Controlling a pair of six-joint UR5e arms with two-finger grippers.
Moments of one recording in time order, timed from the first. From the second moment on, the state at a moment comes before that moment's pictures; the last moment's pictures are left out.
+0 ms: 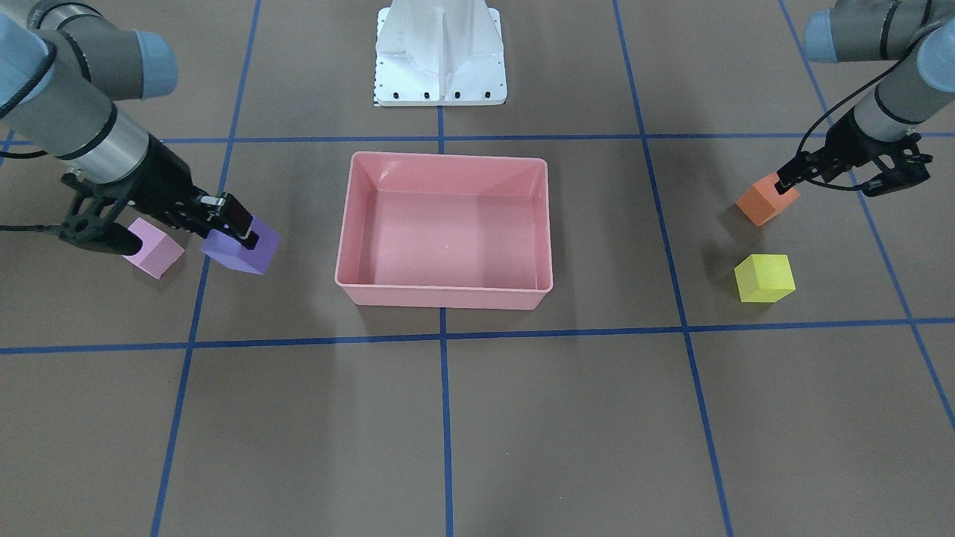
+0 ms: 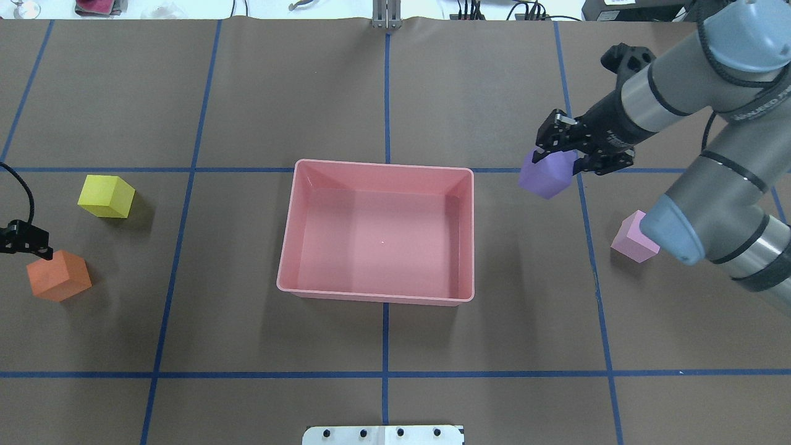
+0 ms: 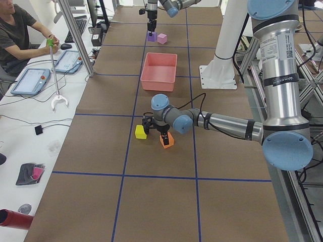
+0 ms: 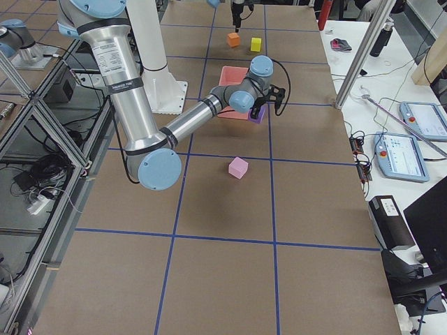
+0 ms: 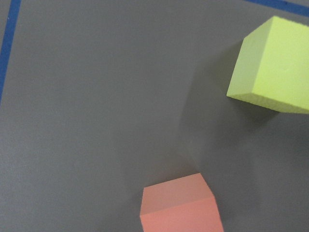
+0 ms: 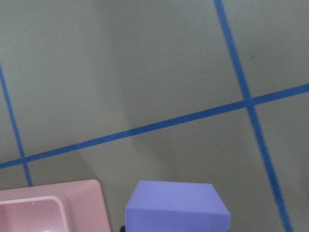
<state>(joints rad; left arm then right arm) -0.97 -1.38 -1.86 -1.95 -2.24 -0.98 0.88 -1.20 1.84 -1.29 2.26 1.40</state>
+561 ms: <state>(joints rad) -0.89 -1.39 -1.84 -1.96 -2.22 -1.05 0.66 -1.07 1.87 -1.38 2.09 1.57</state>
